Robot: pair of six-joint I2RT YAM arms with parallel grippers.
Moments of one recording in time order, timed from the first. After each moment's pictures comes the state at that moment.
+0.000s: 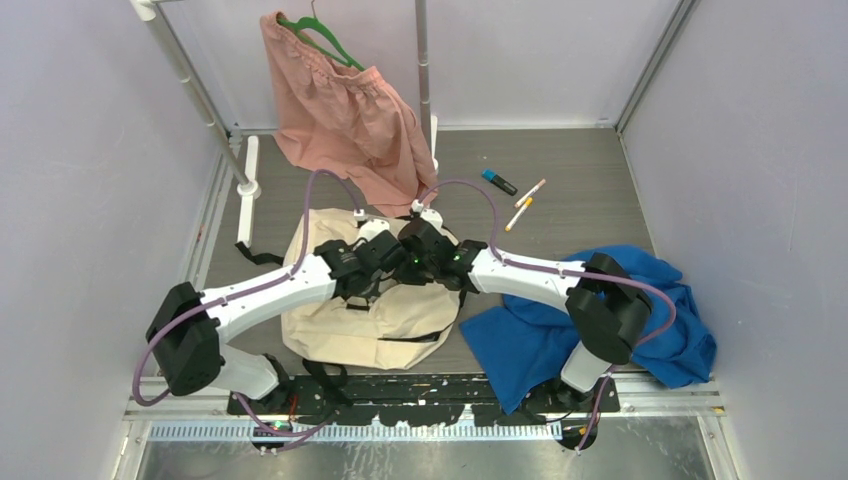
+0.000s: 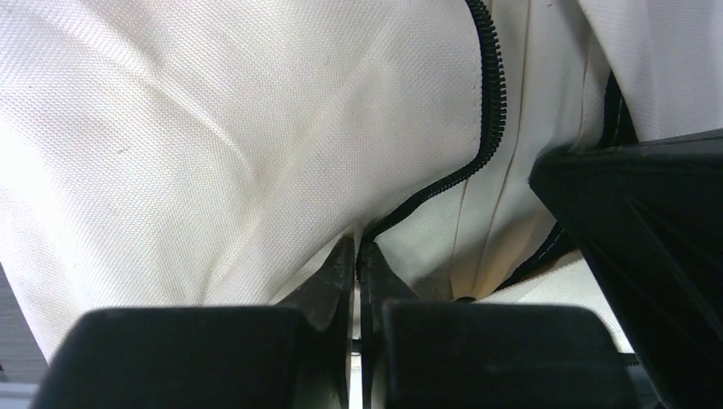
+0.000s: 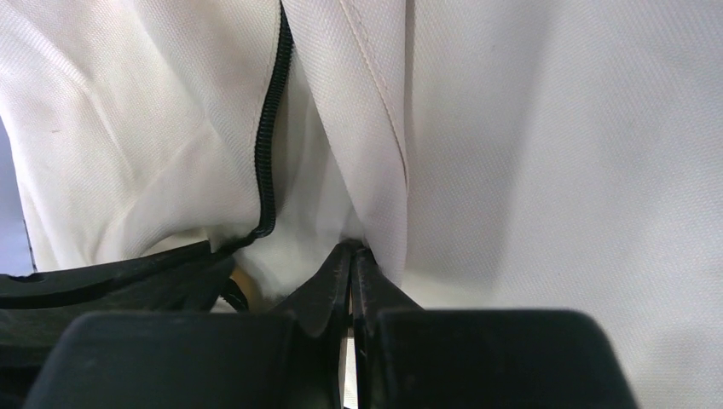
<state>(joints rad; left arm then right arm) -0.90 1.41 1.03 -0.85 -0.51 -0.66 0.95 1.64 1.08 -0.22 0.12 0.89</state>
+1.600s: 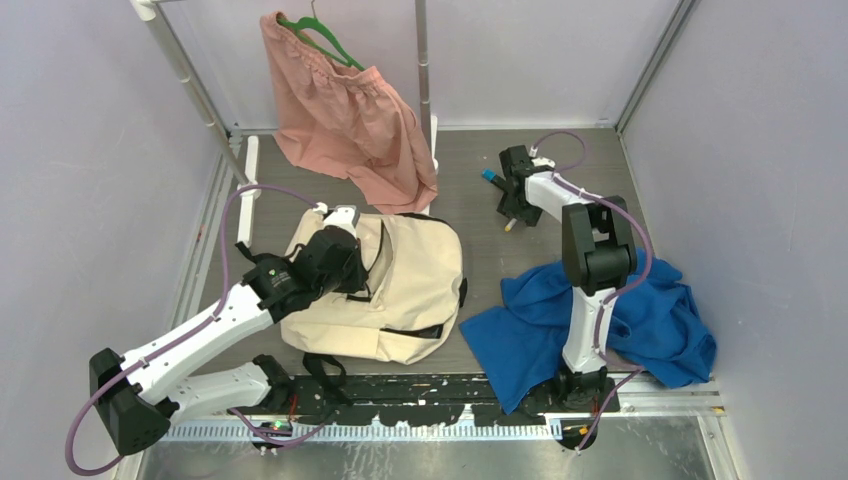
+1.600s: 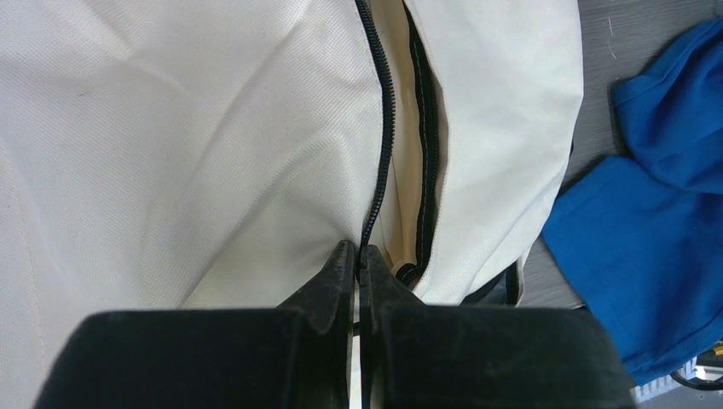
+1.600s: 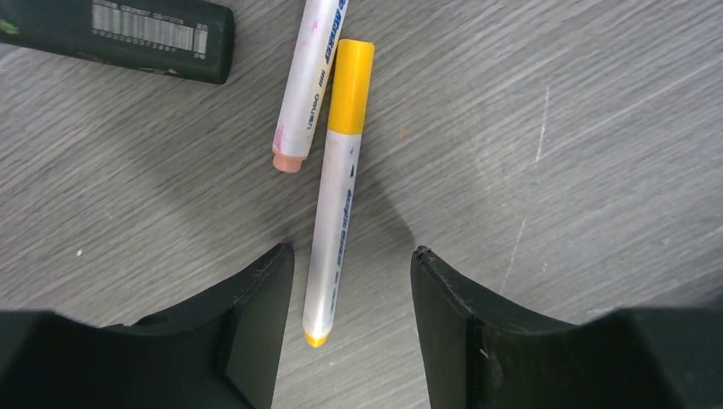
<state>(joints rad) -0.82 1.01 0.90 -0.66 -0.27 -0.62 0.21 1.99 1.41 -0.56 0.38 0.63</state>
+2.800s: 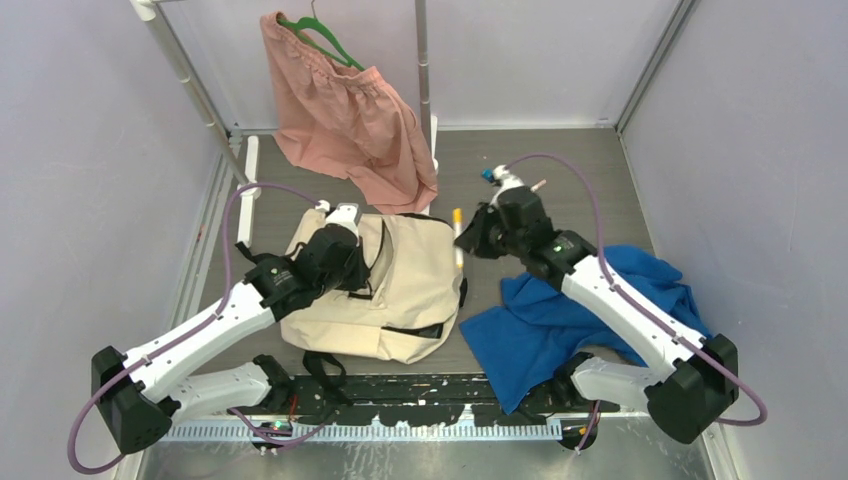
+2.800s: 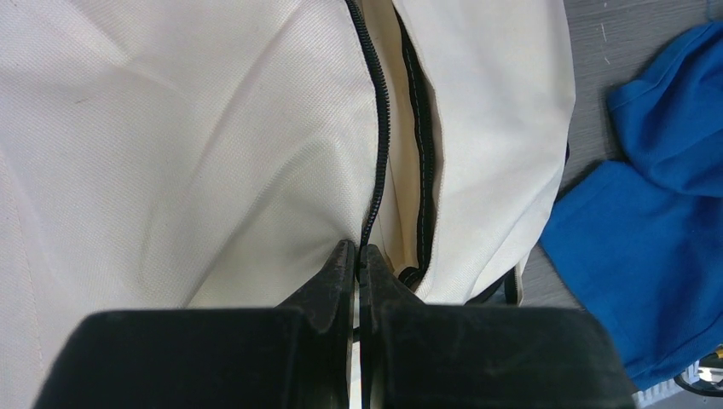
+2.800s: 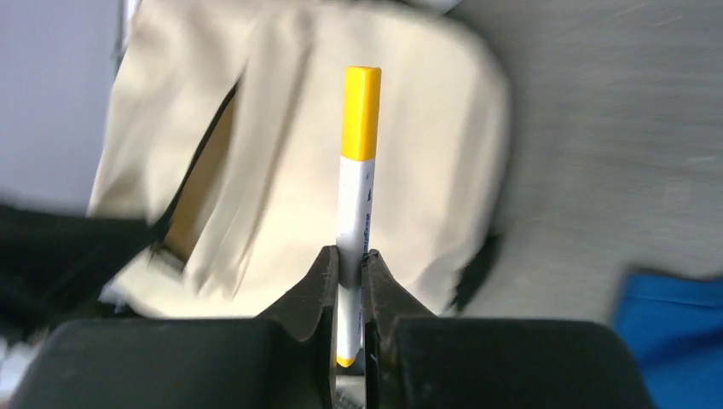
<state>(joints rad) -0.82 1.02 0.90 -0.63 -0.26 -0.59 0.52 1.14 0.98 -0.45 -0.03 0.62</state>
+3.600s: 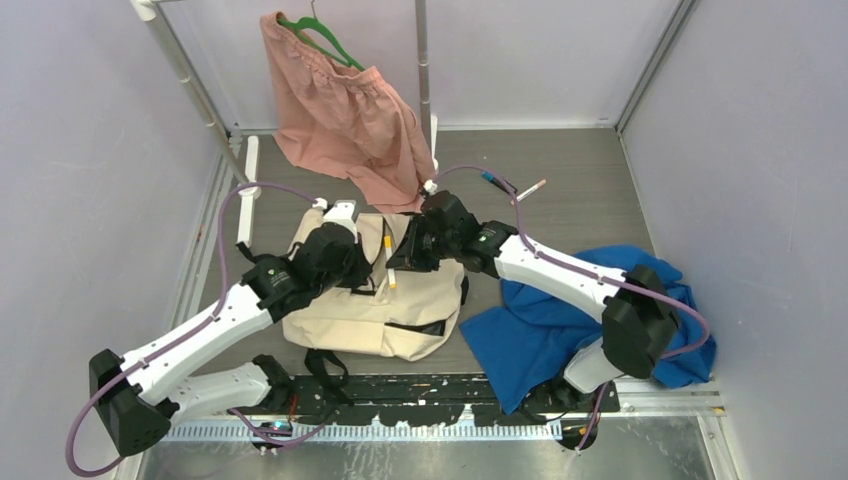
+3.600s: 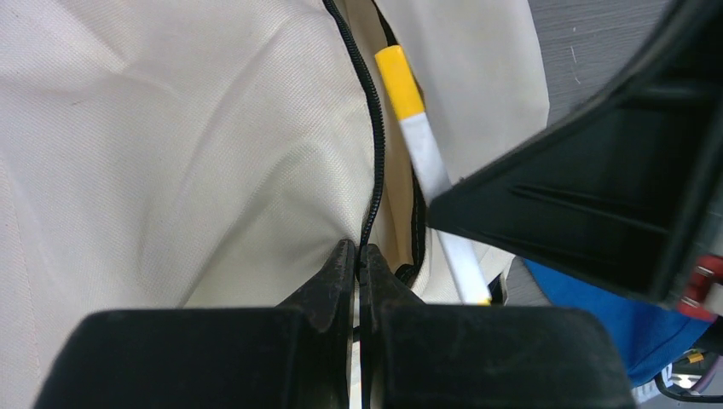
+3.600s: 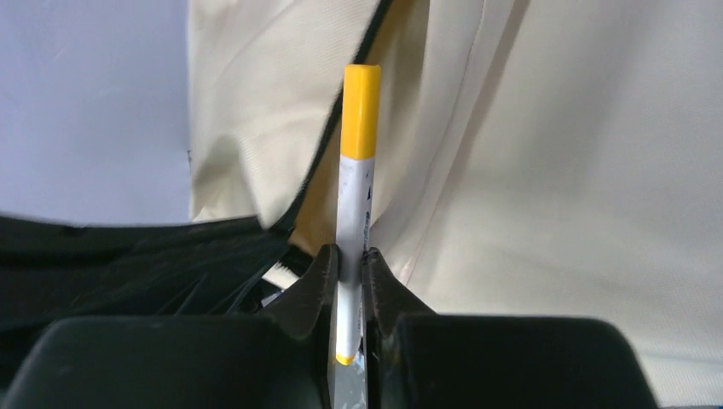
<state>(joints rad) -0.81 1.02 0.90 -0.59 -0.26 -0.61 0.84 1.50 1.14 -0.30 -0.21 0.96</state>
